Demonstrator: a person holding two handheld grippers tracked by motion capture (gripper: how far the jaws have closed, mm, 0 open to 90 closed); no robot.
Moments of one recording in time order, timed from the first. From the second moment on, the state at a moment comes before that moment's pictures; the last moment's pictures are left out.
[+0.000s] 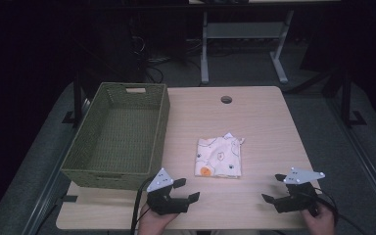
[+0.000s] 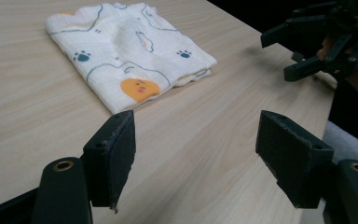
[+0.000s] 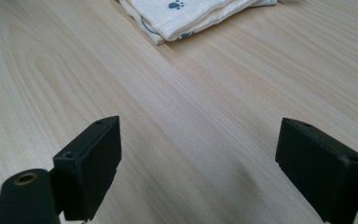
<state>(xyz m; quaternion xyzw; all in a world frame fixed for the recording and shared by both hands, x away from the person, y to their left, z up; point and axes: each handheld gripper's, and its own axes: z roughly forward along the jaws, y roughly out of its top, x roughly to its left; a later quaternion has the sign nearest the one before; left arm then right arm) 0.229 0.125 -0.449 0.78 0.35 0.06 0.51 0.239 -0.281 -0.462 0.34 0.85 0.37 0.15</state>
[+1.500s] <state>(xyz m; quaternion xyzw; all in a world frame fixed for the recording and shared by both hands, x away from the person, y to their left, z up) 0.357 0.010 -0.454 0.86 0.36 0.12 0.35 0.236 -0.278 -0.458 0.34 0.85 0.38 0.15</state>
